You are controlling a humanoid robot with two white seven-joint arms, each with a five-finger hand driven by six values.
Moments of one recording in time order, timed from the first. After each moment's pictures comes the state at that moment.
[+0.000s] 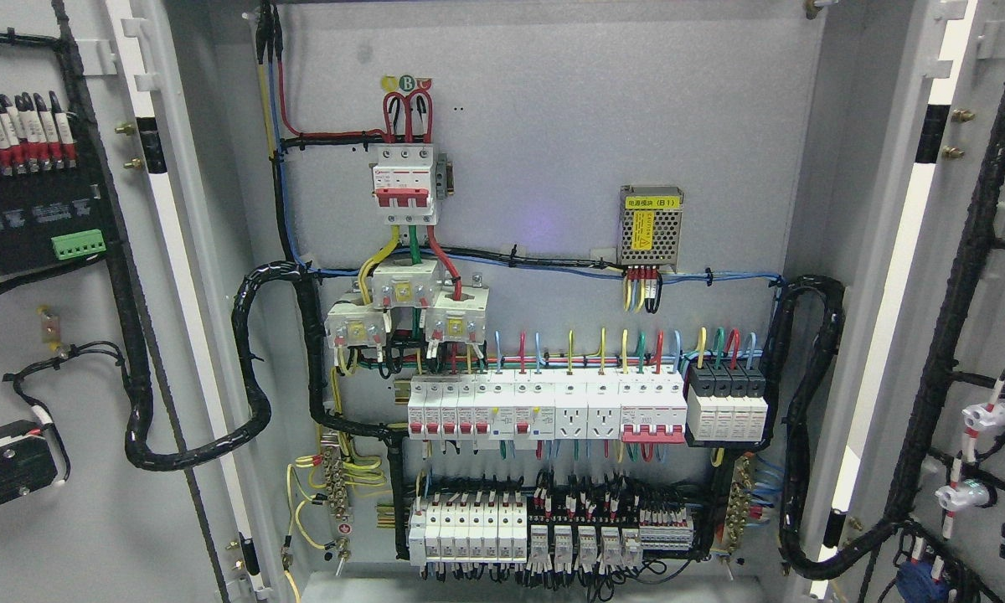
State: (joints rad) left arm -0.02 0.43 0.48 -1.39 0.60 -0.77 -0.28; right arm 0.47 -0.37 -0.40 -1.85 -0.76 -0.78 0.45
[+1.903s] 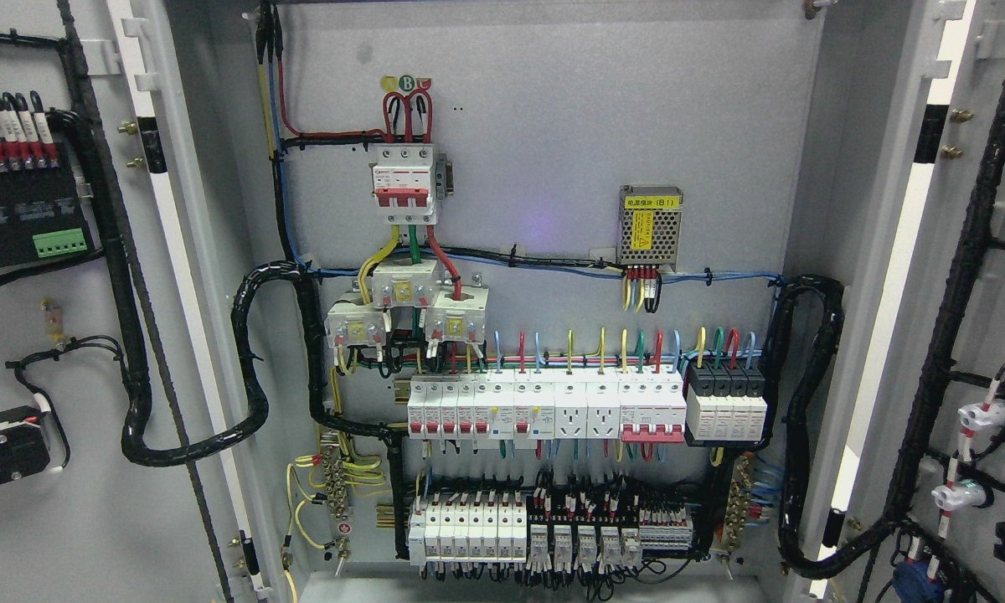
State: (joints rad) left arm -0.11 0.47 0.45 -1.22 0.60 -0.77 -0.29; right arm 0.48 -0.40 -0.32 -1.86 -0.77 -0.79 0.46
